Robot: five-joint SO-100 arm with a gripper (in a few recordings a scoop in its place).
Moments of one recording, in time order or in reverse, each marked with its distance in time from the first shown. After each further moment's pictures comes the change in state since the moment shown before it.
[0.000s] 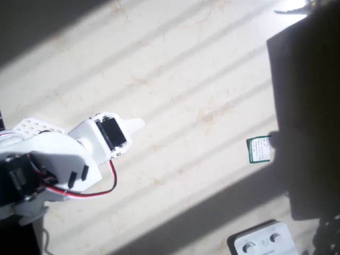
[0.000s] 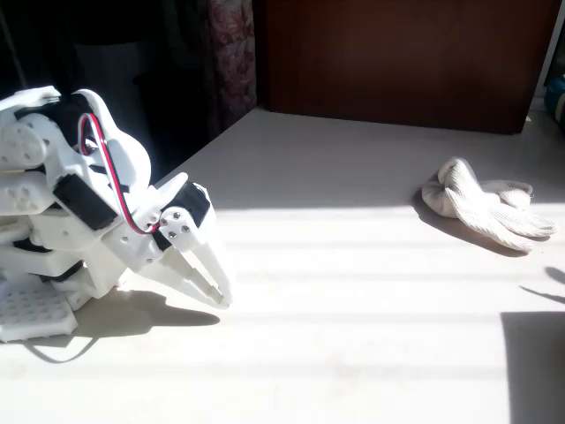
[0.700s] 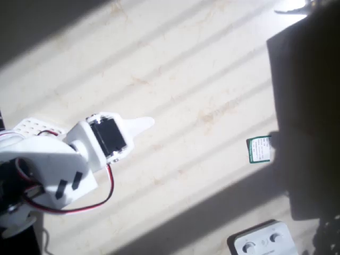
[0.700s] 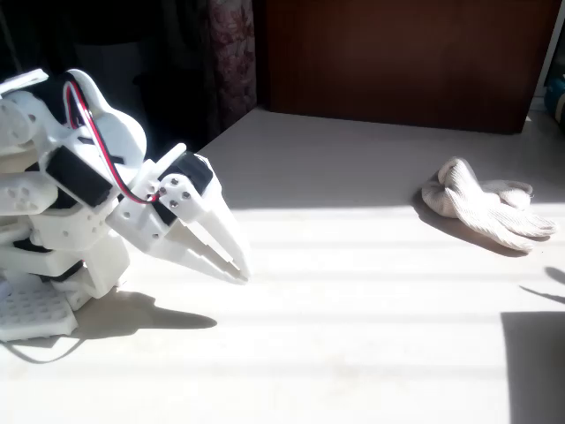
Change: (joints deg) arm 0.0 -0.3 -9.0 -3.3 0.0
